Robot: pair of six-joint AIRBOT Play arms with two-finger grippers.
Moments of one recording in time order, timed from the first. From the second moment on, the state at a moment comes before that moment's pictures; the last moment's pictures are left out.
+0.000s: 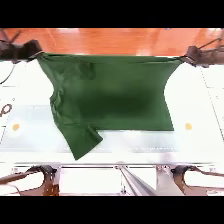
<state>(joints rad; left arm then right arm) 0.10 -1.41 1.45 1.29 -0.82 -1.64 -0.24 -1.50 1.49 -0.94 0.99 1.34</state>
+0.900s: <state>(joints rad) 0.13 -1.81 1.74 1.16 -1.23 -1.52 -0.24 -1.90 1.82 -1.01 1.24 1.37</state>
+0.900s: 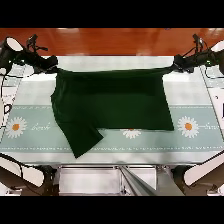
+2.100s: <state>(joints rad) 0.34 -1.54 1.40 1.15 -1.51 -1.45 -0.40 -1.66 1.56 -1.19 1.50 1.48</state>
